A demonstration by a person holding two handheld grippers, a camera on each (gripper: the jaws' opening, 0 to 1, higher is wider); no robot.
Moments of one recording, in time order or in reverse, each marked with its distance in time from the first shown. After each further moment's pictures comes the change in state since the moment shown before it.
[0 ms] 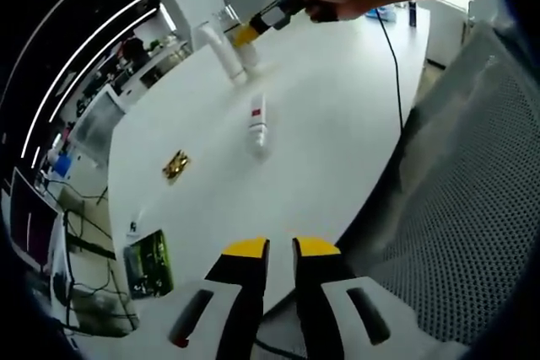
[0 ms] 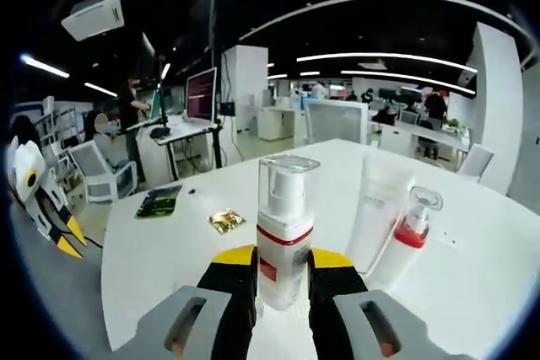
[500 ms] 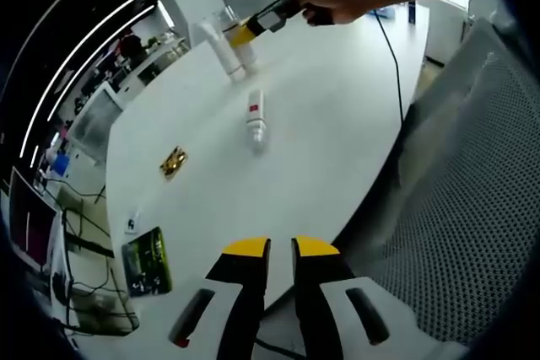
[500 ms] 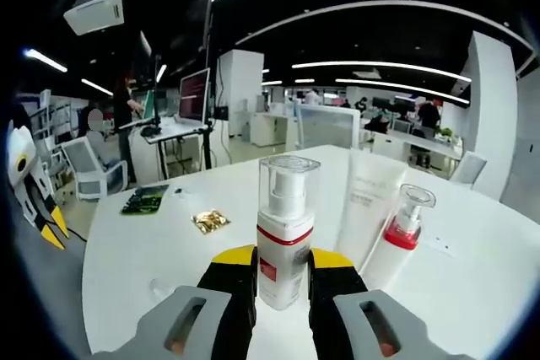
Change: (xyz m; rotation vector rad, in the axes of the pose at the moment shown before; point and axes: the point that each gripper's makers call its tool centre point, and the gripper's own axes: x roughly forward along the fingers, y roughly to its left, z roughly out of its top) left arm 0.001 -0.002 -0.003 0.002 0.017 -0.010; right arm 0.011 -0.016 -0.008 -0.034 -0.045 -0.045
